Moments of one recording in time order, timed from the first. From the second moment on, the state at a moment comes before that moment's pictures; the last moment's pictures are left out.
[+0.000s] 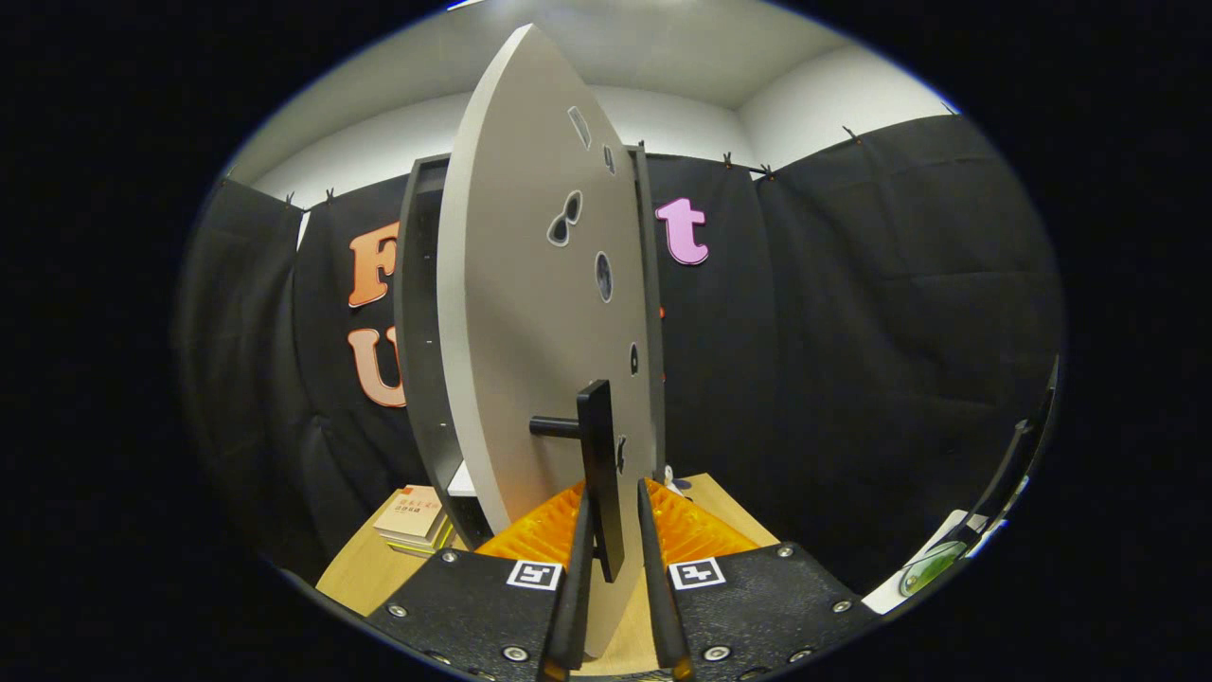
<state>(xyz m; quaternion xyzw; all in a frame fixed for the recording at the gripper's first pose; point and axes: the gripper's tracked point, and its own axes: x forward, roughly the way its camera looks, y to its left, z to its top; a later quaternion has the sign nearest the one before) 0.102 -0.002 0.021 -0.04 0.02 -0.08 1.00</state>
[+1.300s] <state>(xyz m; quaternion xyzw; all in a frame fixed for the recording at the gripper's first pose) 0.095 -0.114 0.021 -0.04 0.03 -0.07 1.00</state>
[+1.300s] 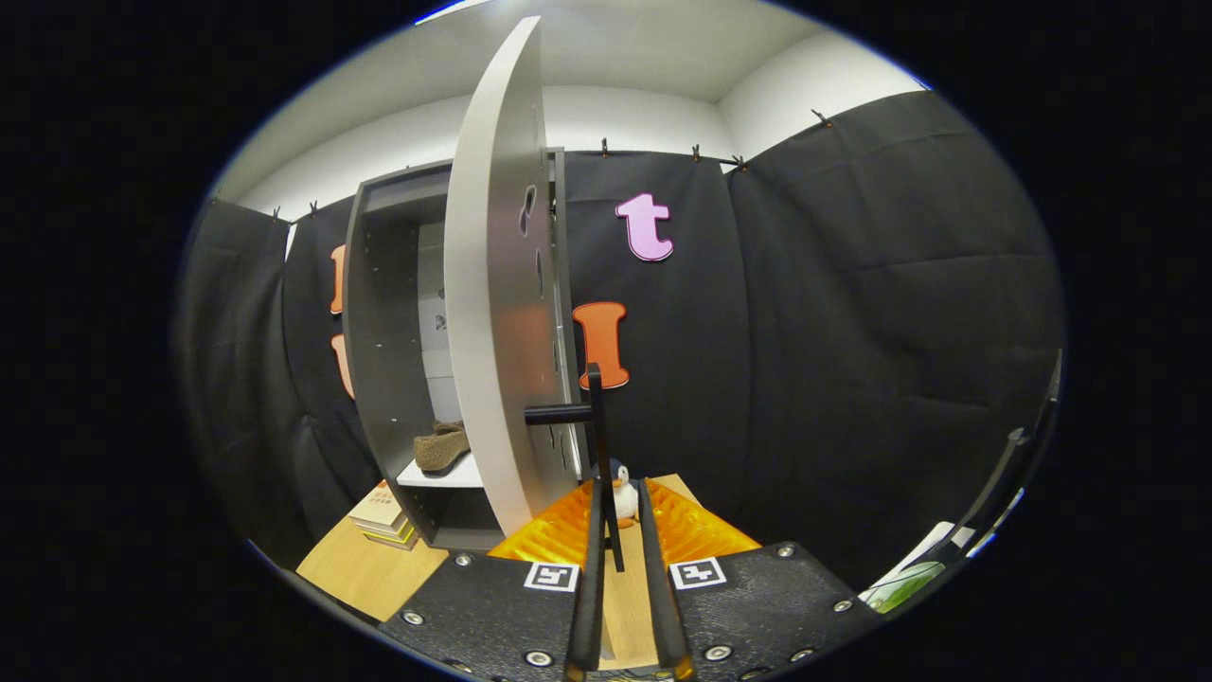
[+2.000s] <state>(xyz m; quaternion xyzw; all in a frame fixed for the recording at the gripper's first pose) 0.070 -0.129 0.031 -0.04 0.02 -0.08 1.00</state>
